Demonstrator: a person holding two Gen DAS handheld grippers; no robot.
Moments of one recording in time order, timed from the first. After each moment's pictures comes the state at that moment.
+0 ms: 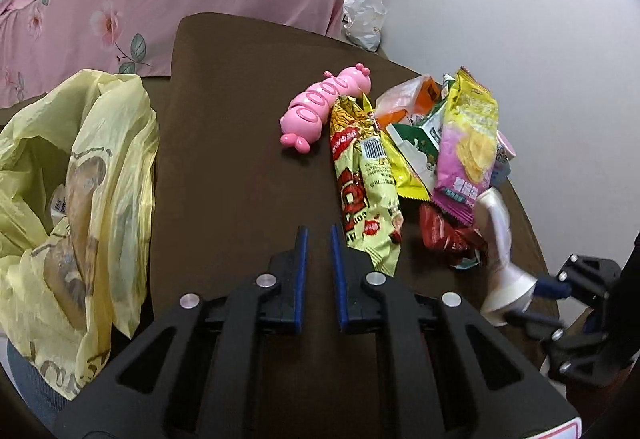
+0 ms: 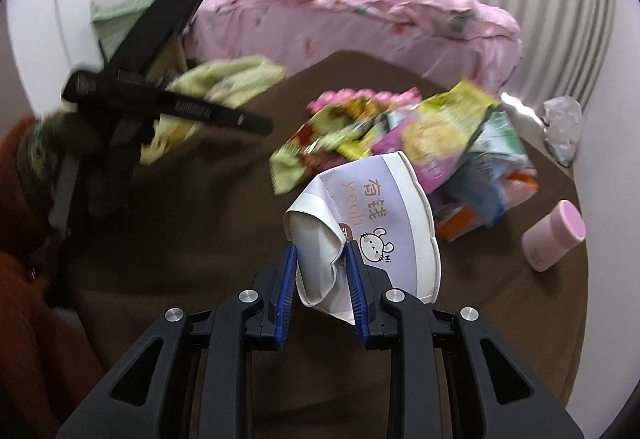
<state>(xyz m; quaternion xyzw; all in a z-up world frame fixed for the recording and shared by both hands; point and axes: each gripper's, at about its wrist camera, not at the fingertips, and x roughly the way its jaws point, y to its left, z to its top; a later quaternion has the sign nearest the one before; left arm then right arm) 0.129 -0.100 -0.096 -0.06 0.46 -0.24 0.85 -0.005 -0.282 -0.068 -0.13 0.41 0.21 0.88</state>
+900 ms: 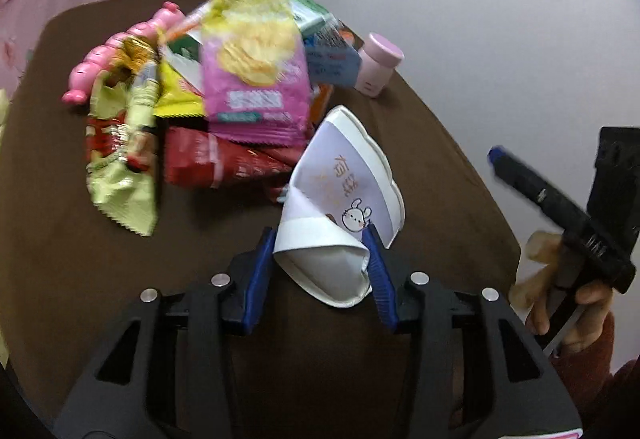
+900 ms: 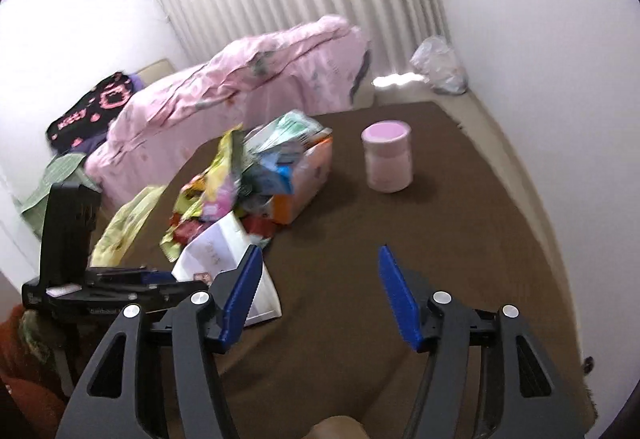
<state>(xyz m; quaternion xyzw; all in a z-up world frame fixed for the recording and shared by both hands) 0.062 -0.209 -0.101 0.00 0.48 -0.37 0.80 -0.047 -0.427 -0.063 0.13 0.34 0.04 0.93</state>
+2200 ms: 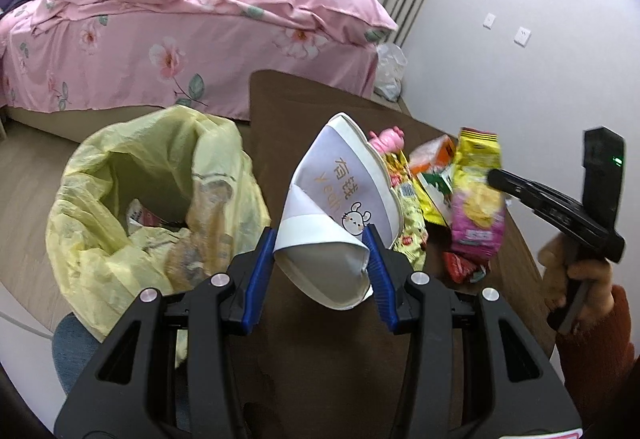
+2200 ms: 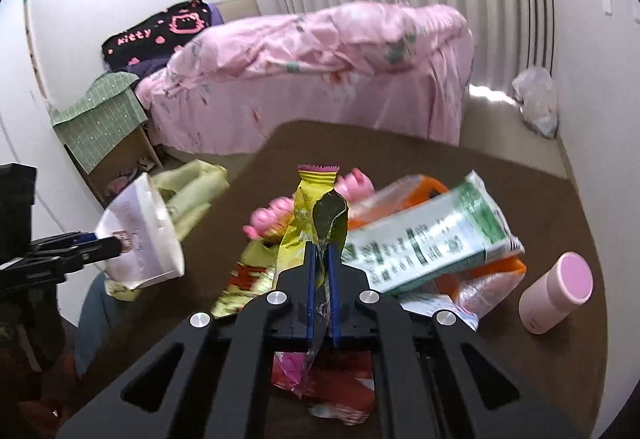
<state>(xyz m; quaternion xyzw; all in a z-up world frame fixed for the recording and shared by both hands) 0.090 -0.013 -0.046 -0.09 0.39 -0.19 0.90 0.096 -0.303 -0.016 0.02 0.34 0.16 0.93</state>
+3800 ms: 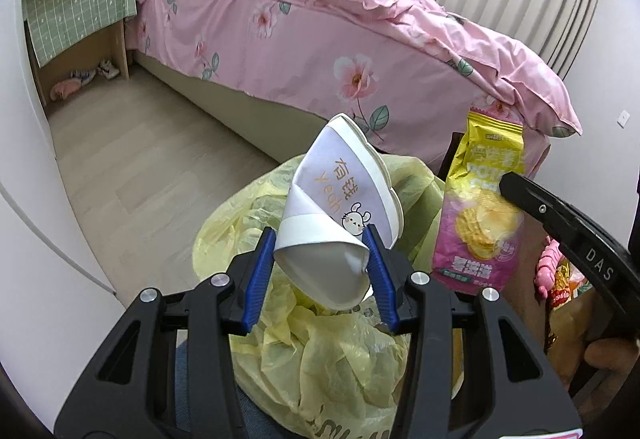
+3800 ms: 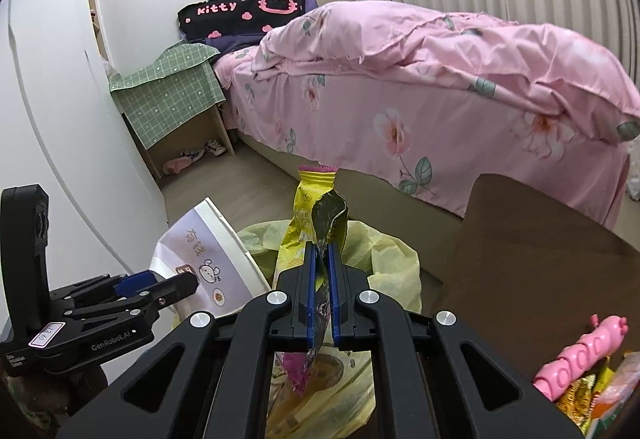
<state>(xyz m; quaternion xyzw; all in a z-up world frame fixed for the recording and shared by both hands) 0.144 0.128 -0.074 -0.17 0.38 0.06 0.91 0.212 -0.065 -0.037 0.00 0.34 0.31 0.89</state>
